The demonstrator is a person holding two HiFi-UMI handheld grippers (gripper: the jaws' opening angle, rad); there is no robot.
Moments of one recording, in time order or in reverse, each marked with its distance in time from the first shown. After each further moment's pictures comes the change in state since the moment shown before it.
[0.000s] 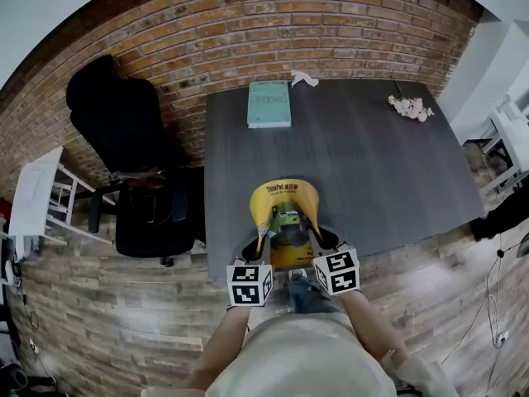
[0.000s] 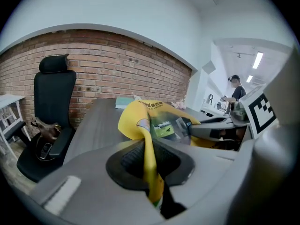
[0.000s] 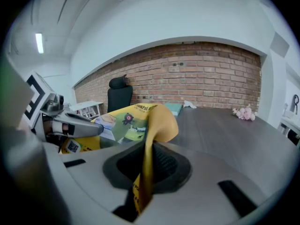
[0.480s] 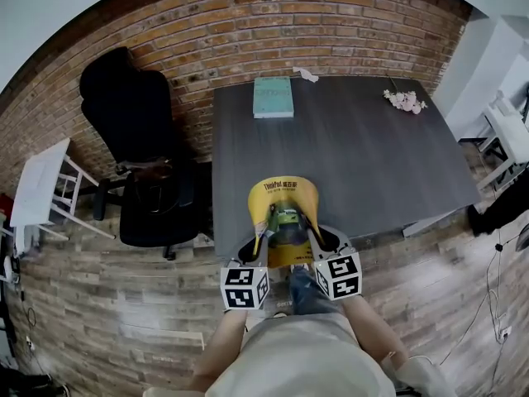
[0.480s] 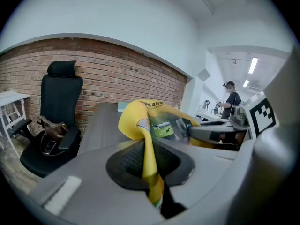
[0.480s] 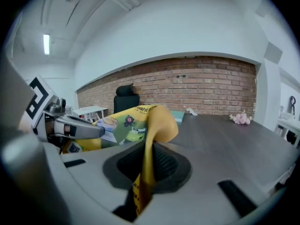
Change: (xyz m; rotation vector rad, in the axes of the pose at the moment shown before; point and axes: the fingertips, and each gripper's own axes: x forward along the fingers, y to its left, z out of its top) left arm -0.089 -0.016 -0.019 -0.016 -0.071 -0.018; right arm -0.072 0.063 -0.003 -0.017 -0.099 -0.007
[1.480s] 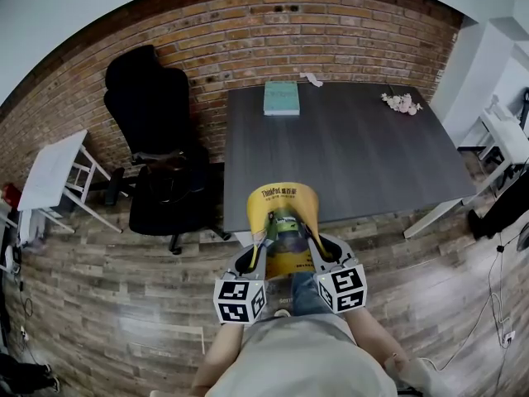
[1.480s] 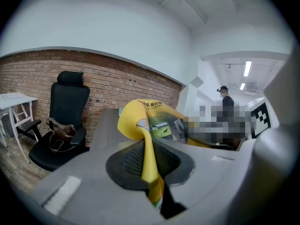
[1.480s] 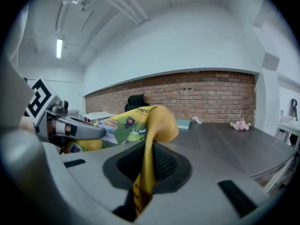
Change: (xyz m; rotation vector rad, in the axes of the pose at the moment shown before) left arm -0.128 -0.038 -0.024 0.009 -0.086 0.001; right arm -0.105 0.080 -0.002 -0.035 -0.113 0.048
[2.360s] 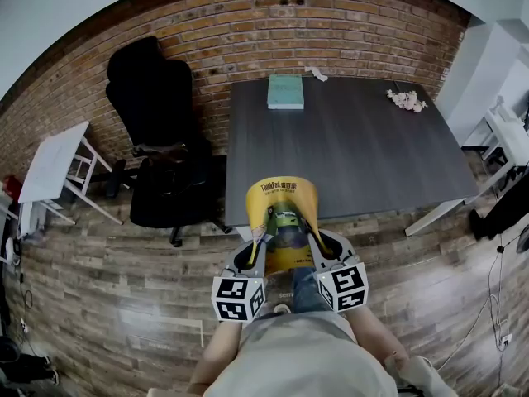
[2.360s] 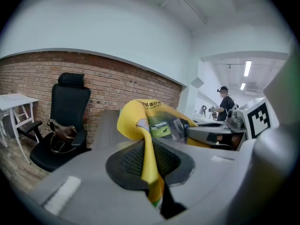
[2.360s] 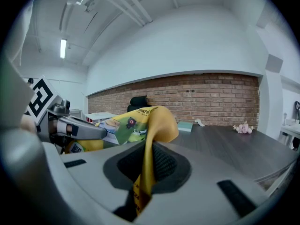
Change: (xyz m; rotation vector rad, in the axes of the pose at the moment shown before) left arm -0.004 0.001 0.006 0.004 -0.015 0.006; right arm 0.001 0.005 0.009 -0.026 -0.020 0.026
